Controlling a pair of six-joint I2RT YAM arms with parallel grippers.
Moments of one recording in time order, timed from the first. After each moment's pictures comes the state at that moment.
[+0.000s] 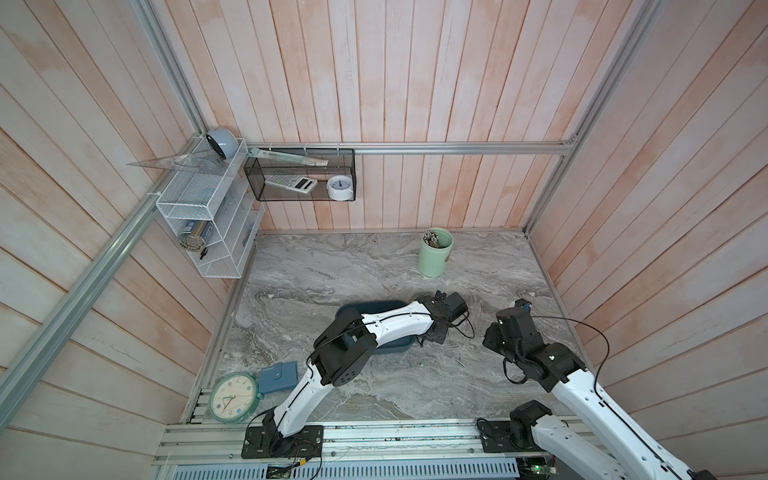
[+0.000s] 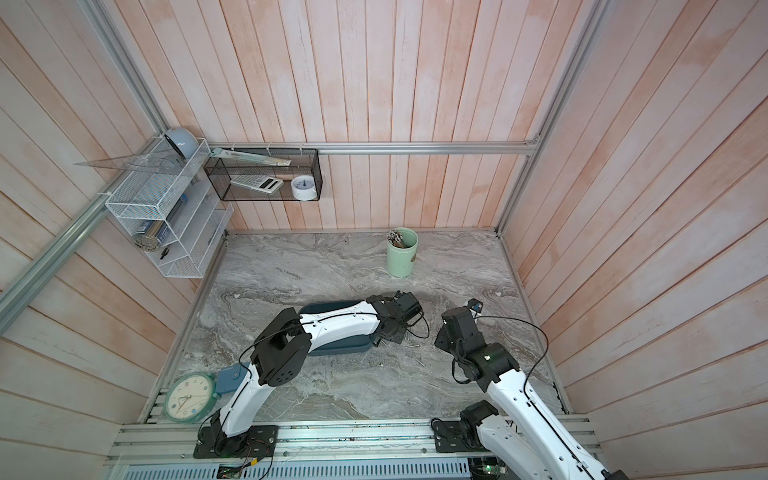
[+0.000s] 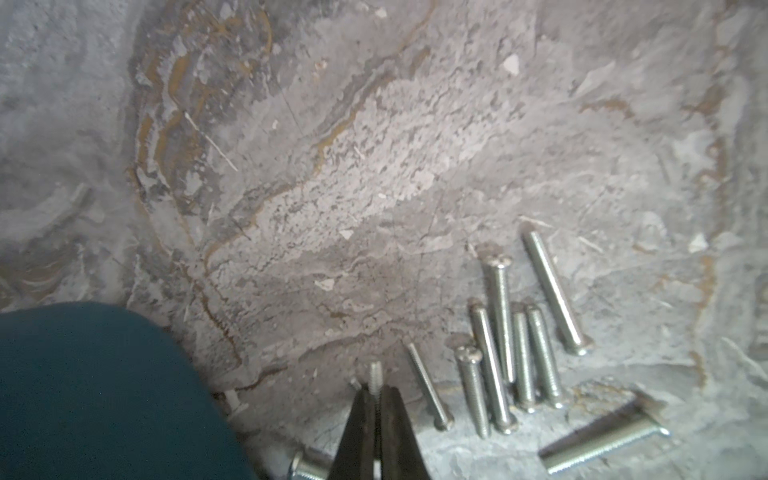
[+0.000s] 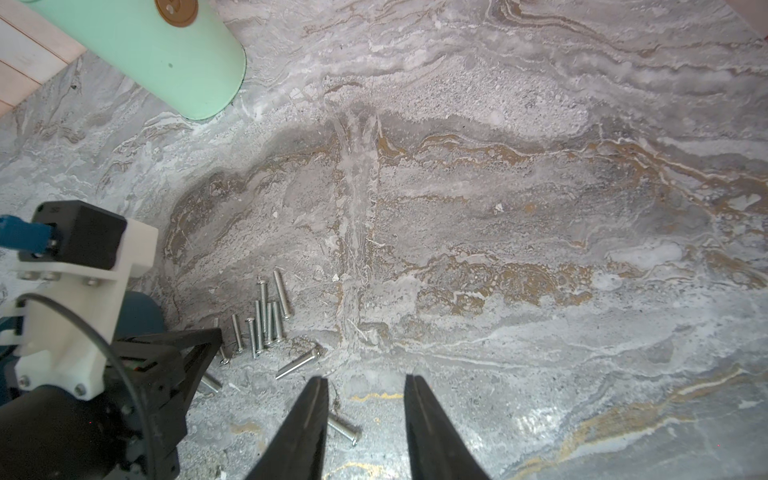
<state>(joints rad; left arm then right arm) -1.02 2.27 1.81 -0.83 -0.21 -0.56 0.44 0.77 0.63 -0.76 0.29 0.79</state>
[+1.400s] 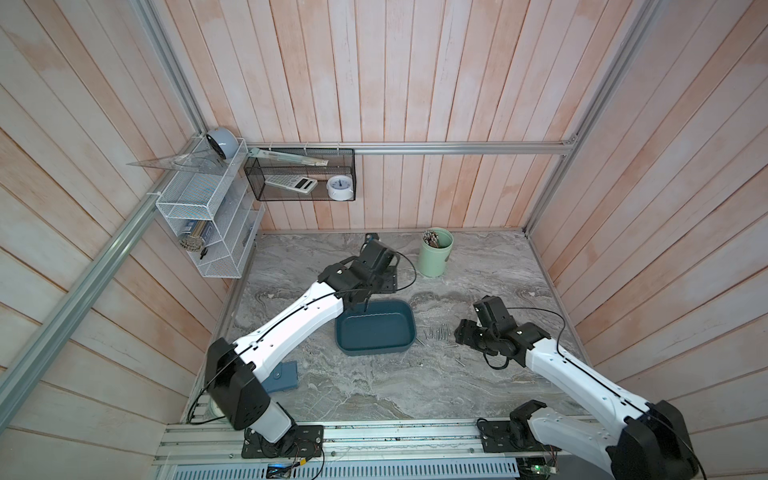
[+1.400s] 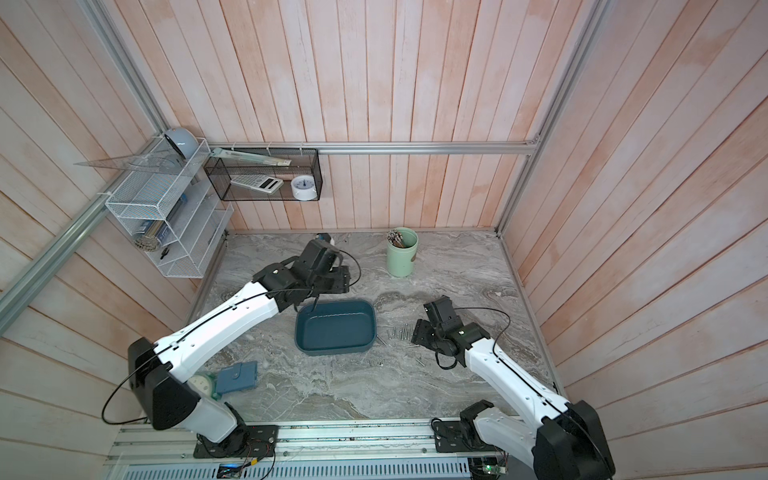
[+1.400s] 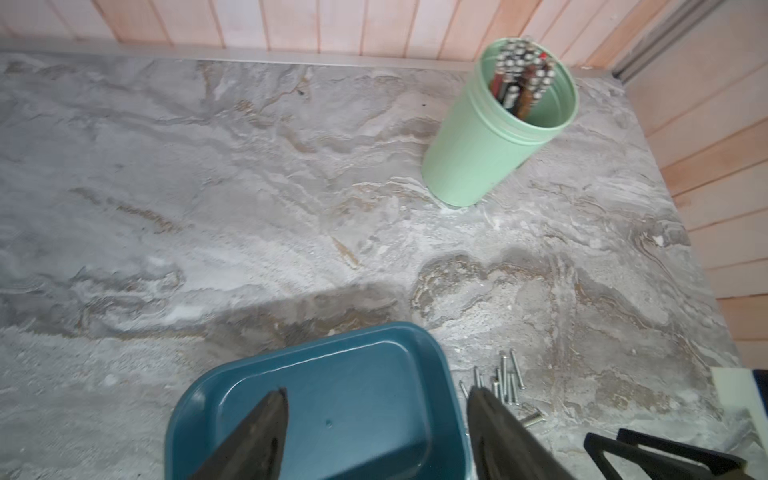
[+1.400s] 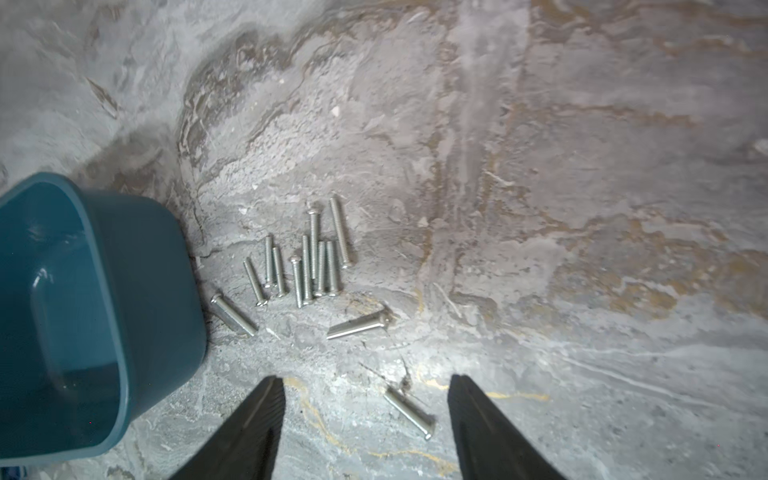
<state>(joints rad) -0.68 1.51 1.42 -0.76 -0.24 -0.53 0.51 1.15 0.71 -0.61 0.01 0.73</state>
